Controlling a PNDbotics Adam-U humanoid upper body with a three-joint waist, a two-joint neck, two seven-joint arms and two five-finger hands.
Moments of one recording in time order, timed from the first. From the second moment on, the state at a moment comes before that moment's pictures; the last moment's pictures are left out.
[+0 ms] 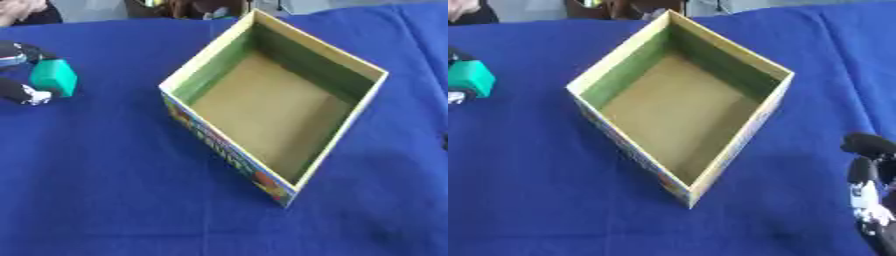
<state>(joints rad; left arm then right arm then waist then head) -1.05 0.83 0.01 -0.90 -0.96 -0.40 -0.56 -0.19 -0.21 -0.02 -1.98 0.22 -0.29 -0.15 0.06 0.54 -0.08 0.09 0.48</state>
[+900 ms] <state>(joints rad) -1.06 0.83 0.01 -0.89 -0.93 -0.41 -0.46 -0.19 -0.21 -0.03 -1.98 0.22 -0.27 -0.17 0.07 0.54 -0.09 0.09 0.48</state>
